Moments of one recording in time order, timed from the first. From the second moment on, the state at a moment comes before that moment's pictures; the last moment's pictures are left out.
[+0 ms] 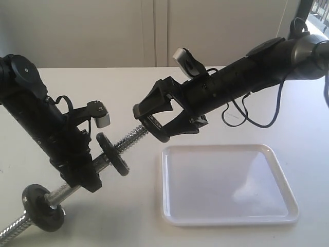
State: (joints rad) left arm -0.37 1.75 -1.08 -0.58 1.00 1.13; right arm 0.28 2.01 -1.37 1.21 1.17 -0.78
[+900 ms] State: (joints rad) left arm -0.36 1.75 -1.08 -0.58 1.01 1.13; right arm 0.32 2.01 -1.37 1.22 1.13 -0.77
